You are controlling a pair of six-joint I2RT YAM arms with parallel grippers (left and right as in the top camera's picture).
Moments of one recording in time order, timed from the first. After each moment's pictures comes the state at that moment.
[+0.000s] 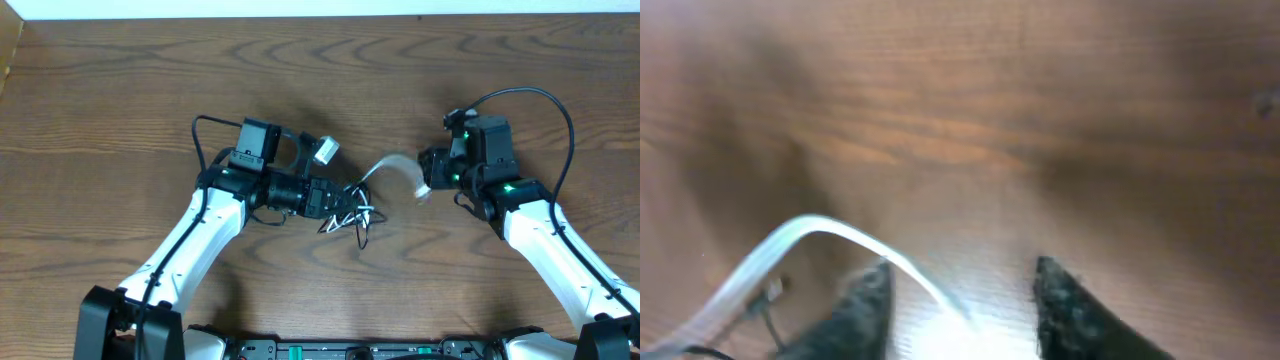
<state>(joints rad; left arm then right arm) -0.32 1.47 0.91 -0.49 1.12 -0.17 0.24 1.41 0.81 -0.27 -0.16 0.29</state>
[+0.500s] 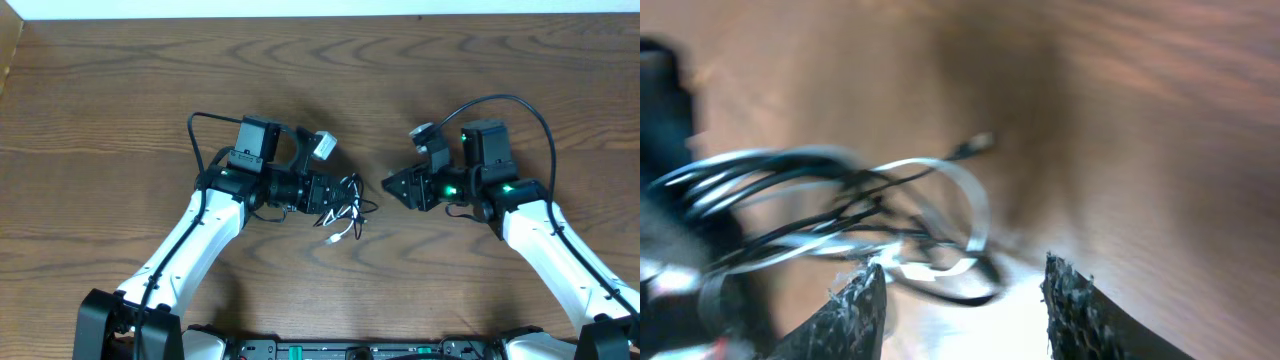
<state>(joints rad) -0.32 1.46 0.91 -0.45 0.99 -0.20 0.26 1.41 0.81 -0.31 -0.72 0.10</state>
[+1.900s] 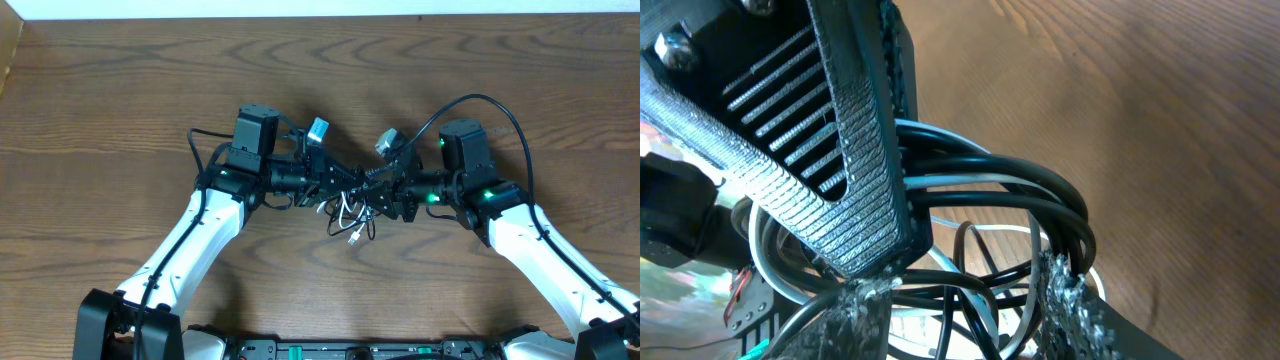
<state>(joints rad) -0.31 1.46 0.91 -0.24 1.12 -0.90 0.36 1.41 0.81 -0.17 -0.88 -0.11</state>
